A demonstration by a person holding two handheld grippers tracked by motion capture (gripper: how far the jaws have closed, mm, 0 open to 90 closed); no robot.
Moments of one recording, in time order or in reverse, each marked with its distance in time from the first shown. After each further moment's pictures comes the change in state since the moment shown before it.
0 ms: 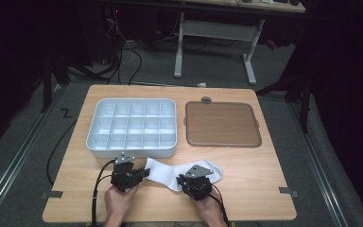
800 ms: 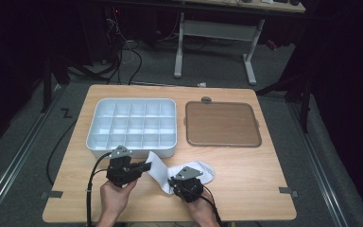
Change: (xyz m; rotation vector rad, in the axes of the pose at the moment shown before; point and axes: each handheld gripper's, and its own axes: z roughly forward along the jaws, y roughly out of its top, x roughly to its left) left arm -0.038 0.024 -0.023 -0.012 -0.107 0.061; right arm 0.024 0.011 0.011 0.017 0.029 -0.029
